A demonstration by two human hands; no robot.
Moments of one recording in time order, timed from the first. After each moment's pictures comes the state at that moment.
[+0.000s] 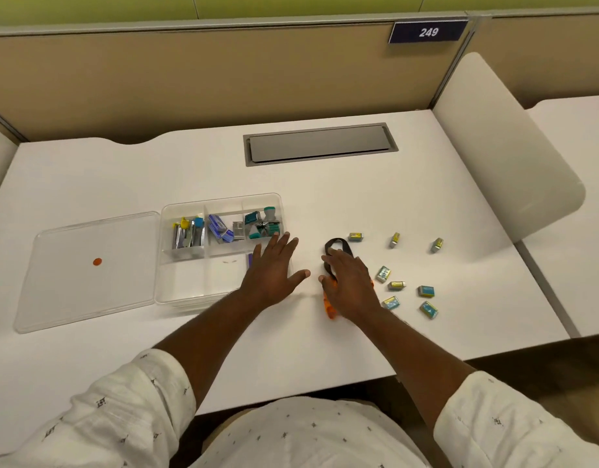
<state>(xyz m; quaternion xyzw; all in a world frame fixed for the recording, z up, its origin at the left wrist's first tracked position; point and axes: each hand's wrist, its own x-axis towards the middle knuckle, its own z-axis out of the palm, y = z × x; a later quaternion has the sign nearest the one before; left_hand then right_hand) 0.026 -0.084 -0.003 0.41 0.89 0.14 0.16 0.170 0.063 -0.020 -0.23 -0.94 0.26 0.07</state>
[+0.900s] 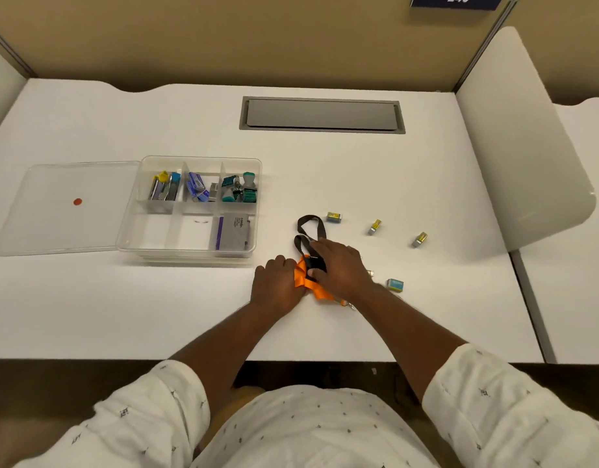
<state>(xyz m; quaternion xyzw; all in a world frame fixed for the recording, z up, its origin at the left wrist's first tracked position) 0.151 -0.022 -0.044 0.30 0.94 0.08 0.14 0.199 0.148 -0.035 -0.12 -0.96 0.23 -0.12</state>
